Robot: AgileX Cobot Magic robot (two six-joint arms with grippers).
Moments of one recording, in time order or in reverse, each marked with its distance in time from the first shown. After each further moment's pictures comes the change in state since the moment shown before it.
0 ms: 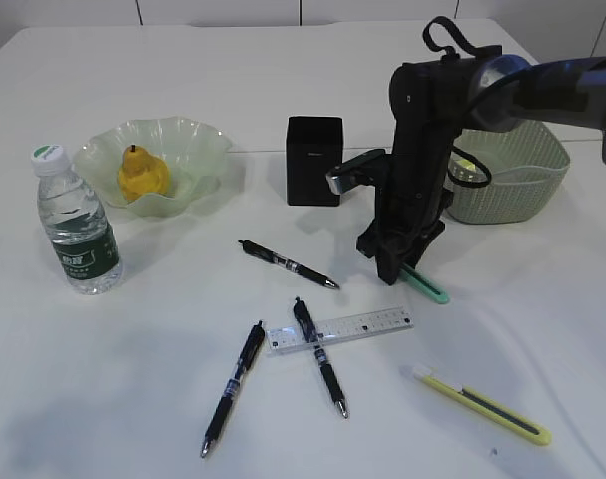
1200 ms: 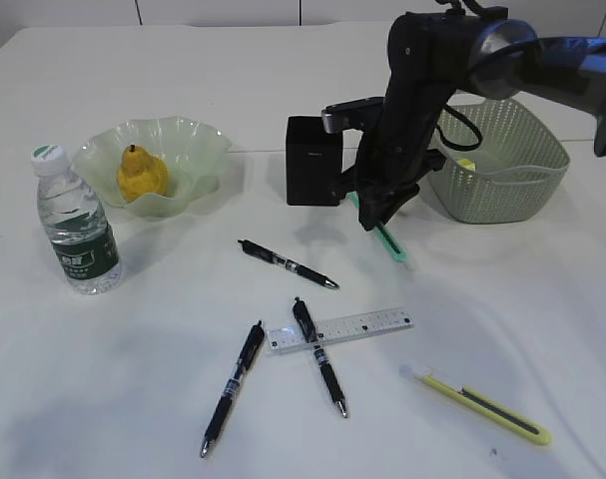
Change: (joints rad) left arm 0.000 0.000 0.000 -0.002 0.000 0.000; right arm 0.000 0.022 -0.206 0.044 0.012 0.210
